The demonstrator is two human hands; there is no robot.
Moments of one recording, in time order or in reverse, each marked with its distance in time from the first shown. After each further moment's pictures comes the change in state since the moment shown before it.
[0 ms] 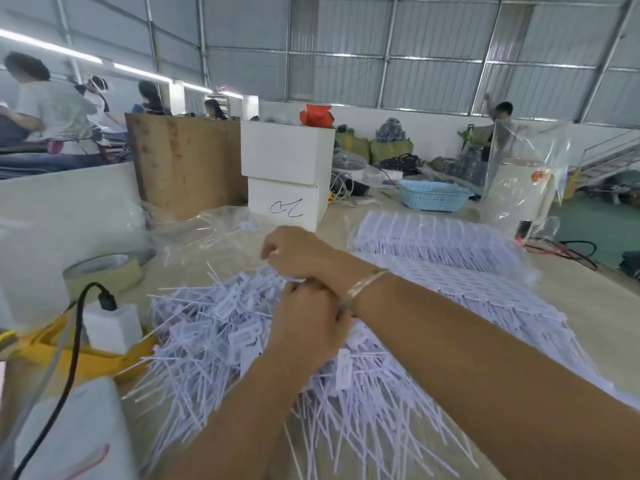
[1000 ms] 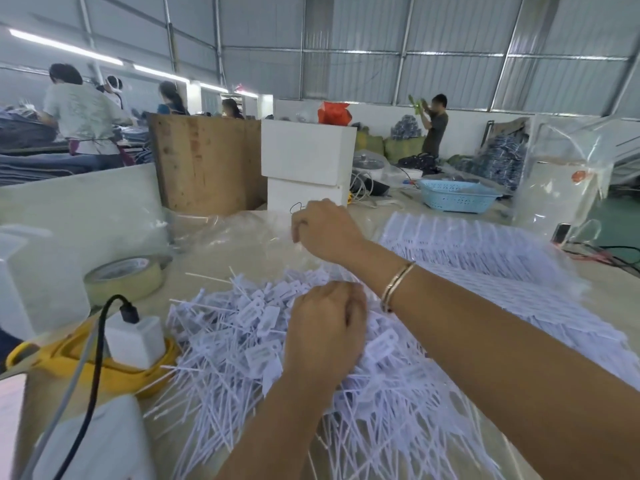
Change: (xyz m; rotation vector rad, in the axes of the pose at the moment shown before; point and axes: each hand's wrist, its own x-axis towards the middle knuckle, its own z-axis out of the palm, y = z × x) left_hand 0.002 -0.026 0.008 -0.310 0.182 -0.139; right_hand 0.033 0.005 -0.012 -0.093 0.257 0.027
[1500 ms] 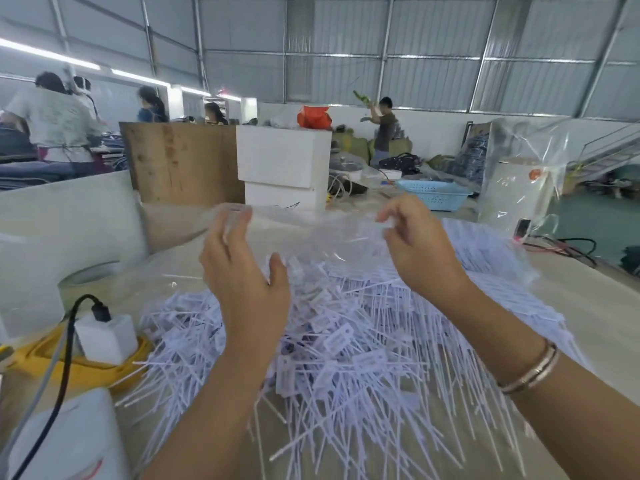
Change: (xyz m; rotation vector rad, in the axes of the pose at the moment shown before) left_hand 0.019 0.009 -0.032 -0.008 0.460 -0.069; right_hand -0.132 0.061 -0.077 0.423 0.402 0.096
